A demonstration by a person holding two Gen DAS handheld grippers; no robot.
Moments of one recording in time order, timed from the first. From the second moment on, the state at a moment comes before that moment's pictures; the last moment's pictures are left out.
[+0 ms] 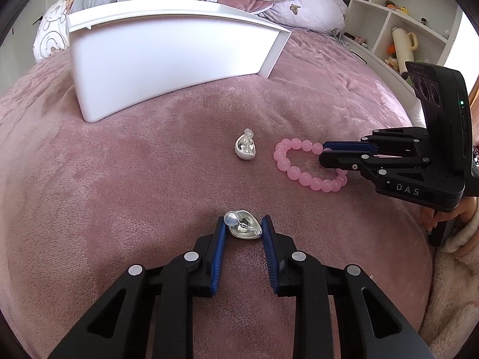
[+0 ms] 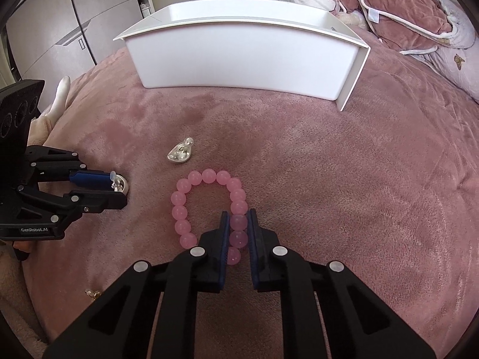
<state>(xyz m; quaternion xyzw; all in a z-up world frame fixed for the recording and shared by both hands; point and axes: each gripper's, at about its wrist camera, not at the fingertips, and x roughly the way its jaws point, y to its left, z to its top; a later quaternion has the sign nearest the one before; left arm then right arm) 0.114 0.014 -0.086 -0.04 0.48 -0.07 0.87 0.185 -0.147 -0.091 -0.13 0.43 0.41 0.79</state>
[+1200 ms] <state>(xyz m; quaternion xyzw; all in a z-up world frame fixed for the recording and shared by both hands) 0.197 0.045 0.065 0.00 0.35 -0.01 0.94 0.293 -0.130 0.088 -0.03 0.28 0.41 0.87</state>
